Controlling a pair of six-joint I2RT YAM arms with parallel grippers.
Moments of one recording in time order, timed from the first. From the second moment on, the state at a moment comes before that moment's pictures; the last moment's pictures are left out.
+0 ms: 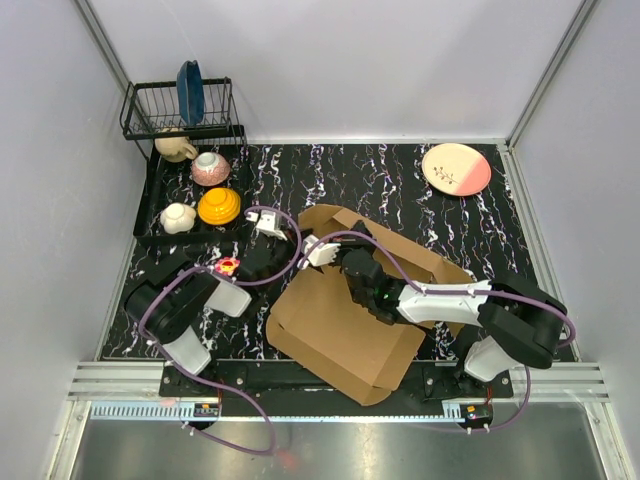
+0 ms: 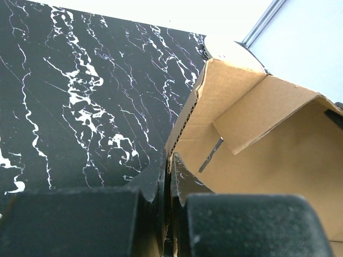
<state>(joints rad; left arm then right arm) -0.64 1.66 0.40 1.28 -0.14 -0.43 1.04 1.52 0.69 0.66 0.82 -1.13</state>
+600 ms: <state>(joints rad) -0.80 1.56 0.33 1.27 -0.25 -0.52 1.04 1.54 0.69 0.74 0.87 -1.21</state>
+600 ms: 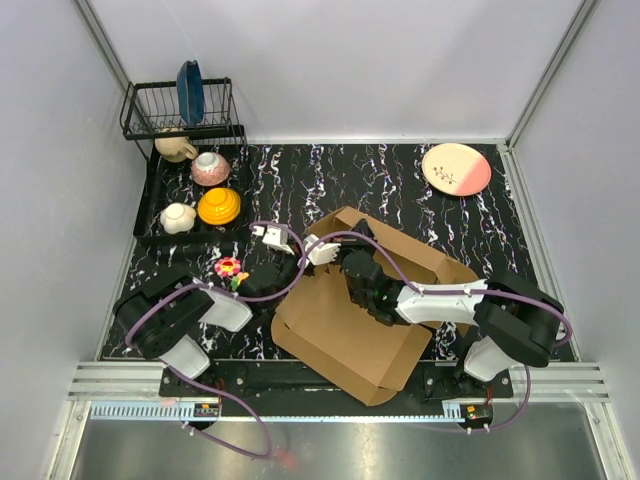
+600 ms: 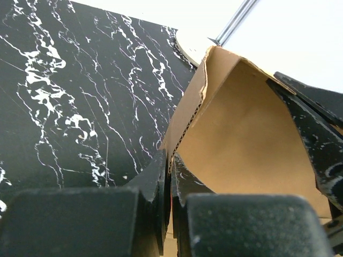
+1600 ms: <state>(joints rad) -0.96 1.71 0.38 1.36 -0.45 -0.47 1.06 1.39 0.64 0.47 0.98 -0.76</state>
